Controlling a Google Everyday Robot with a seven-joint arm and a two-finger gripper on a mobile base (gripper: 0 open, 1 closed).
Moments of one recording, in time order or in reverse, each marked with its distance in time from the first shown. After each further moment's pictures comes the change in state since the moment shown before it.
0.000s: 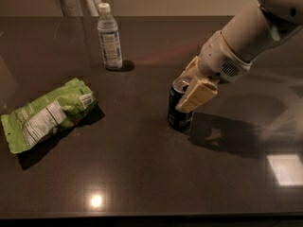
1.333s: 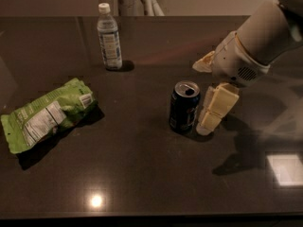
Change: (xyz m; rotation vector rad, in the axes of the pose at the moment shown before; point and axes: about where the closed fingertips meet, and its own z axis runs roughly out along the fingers) arm 0.019 0.016 -0.020 0.030 0.061 -0.001
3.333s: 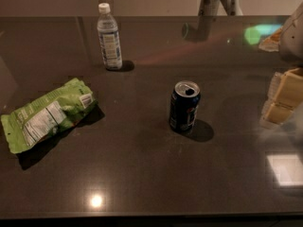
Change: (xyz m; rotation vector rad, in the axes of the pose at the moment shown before) arm 0.070 0.011 -0.109 0.202 0.316 0.111
